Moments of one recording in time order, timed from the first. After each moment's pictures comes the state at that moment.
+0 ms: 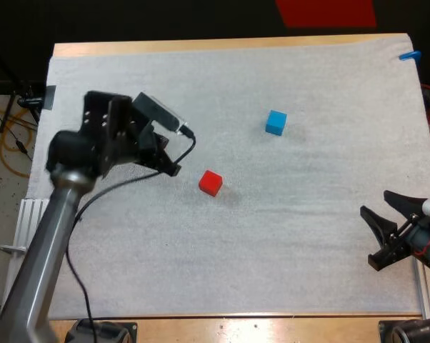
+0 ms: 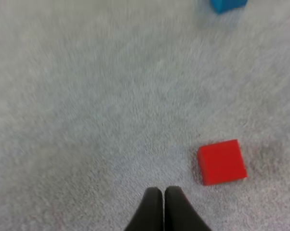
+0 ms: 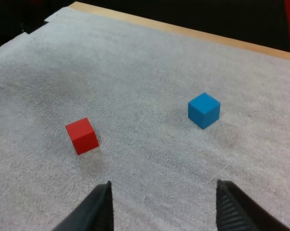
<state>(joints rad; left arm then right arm) -0.20 1.28 -1.23 0.99 0.24 -1.38 0.24 0.46 -0.78 0.89 -0.33 -1.99</state>
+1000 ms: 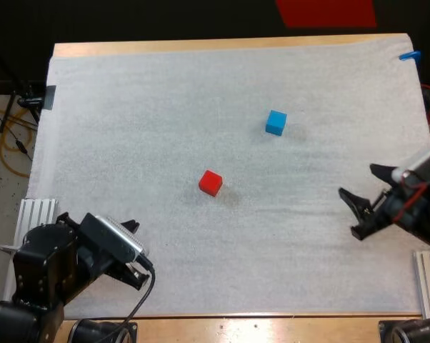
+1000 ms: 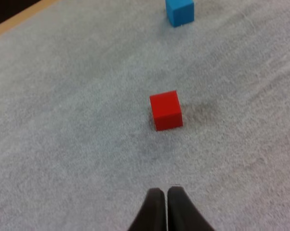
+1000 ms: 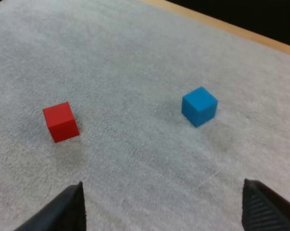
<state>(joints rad) -0.20 0.50 -0.87 1.16 0.26 -1.43 0.26 0.69 -0.78 0.74 -0.34 -2.12</state>
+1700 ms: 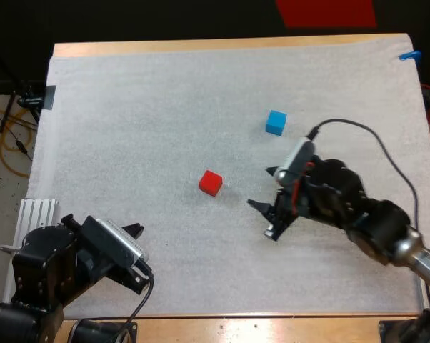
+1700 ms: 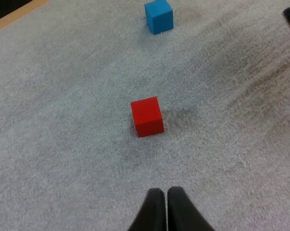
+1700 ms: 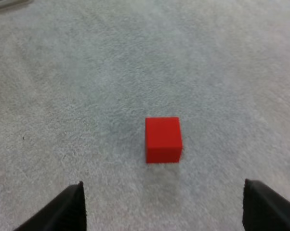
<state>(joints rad) -0.20 0.49 -0.86 1.16 0.32 -1.44 0.74 1.16 -0.84 0.41 -0.17 -2.11</state>
